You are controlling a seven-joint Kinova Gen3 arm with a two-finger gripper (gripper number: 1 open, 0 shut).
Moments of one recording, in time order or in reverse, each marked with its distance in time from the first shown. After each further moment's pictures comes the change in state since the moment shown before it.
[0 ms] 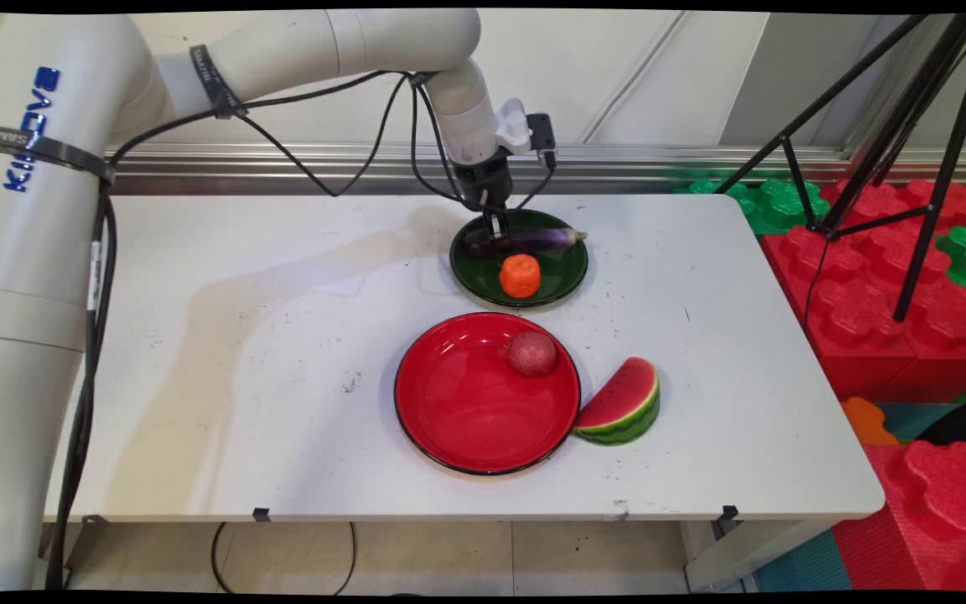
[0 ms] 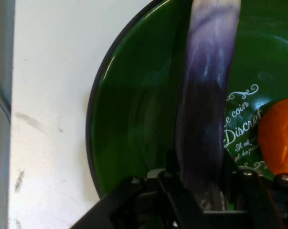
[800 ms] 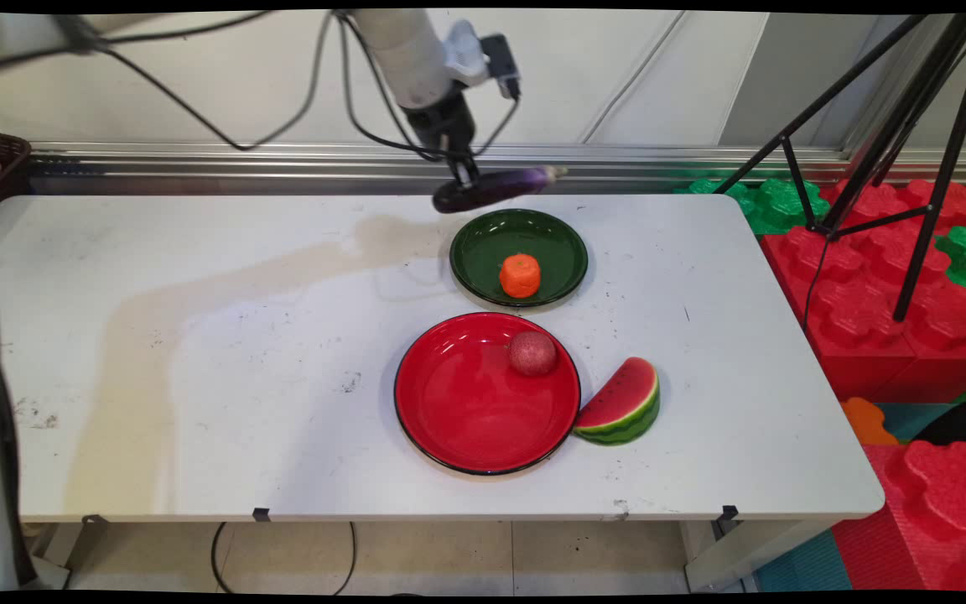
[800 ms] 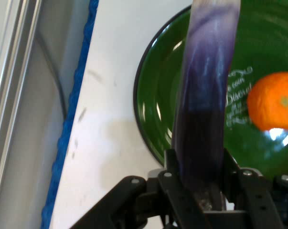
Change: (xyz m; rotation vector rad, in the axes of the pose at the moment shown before) arm -0.037 0.020 -0.114 0.113 0.077 -0.115
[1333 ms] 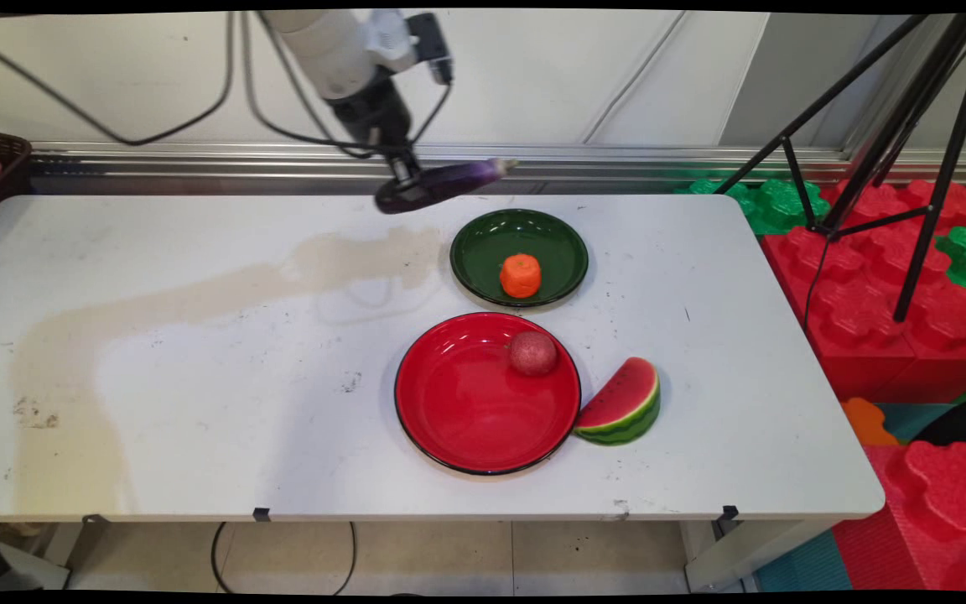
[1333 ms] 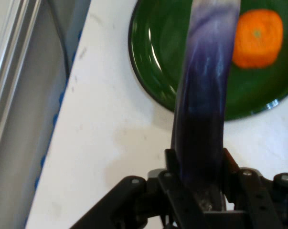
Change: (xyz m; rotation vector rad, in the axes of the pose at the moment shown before) arm -0.061 0.026 -0.070 0.029 -0.008 -0.051
